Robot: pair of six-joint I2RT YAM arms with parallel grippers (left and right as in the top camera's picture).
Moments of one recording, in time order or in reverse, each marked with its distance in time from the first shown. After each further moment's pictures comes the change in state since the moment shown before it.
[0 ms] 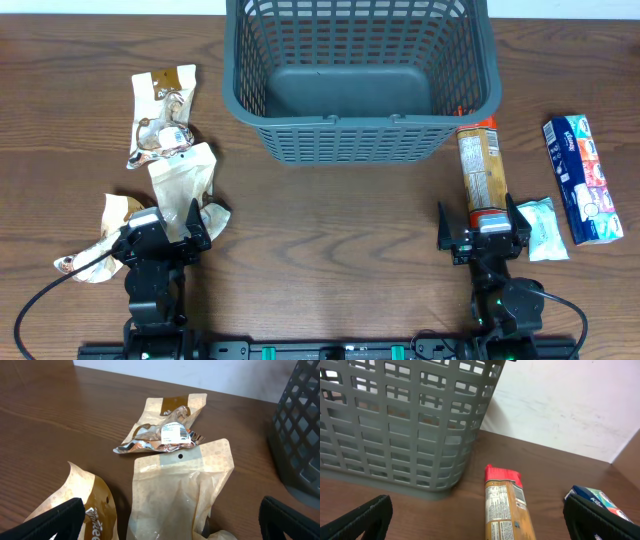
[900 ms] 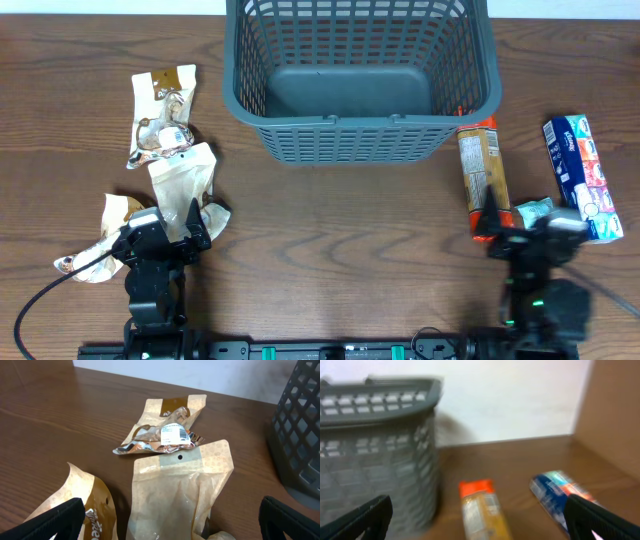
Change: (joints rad) left arm 0.000 0.001 -0.004 0.011 0.000 0.000; right arm -0.178 0.188 0.409 -0.230 0.067 0.259
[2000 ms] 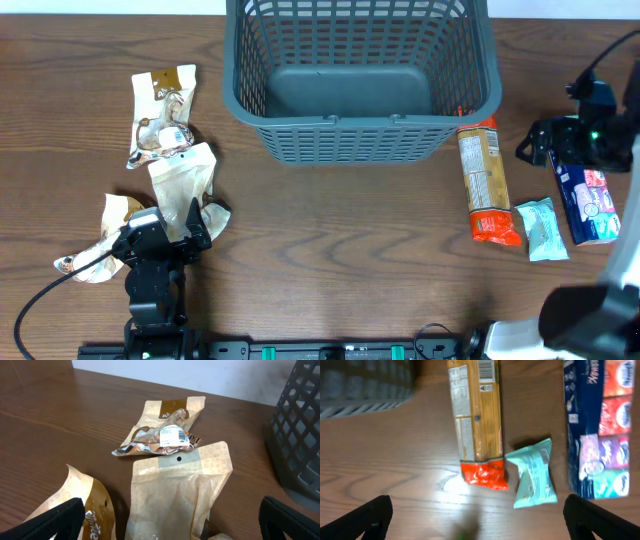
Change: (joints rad) left arm 0.000 0.000 -0.007 0.019 0.003 0.000; right arm -0.312 1.469 1.339 -1.182 -0.285 -0.329
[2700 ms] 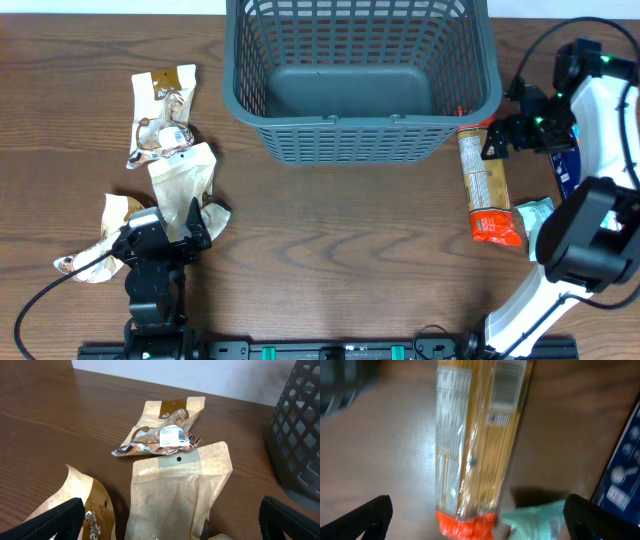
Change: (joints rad) left arm 0.000 0.000 -0.001 0.002 0.000 0.000; right arm 0.118 0.347 -0.002 0.167 0.073 -0.118
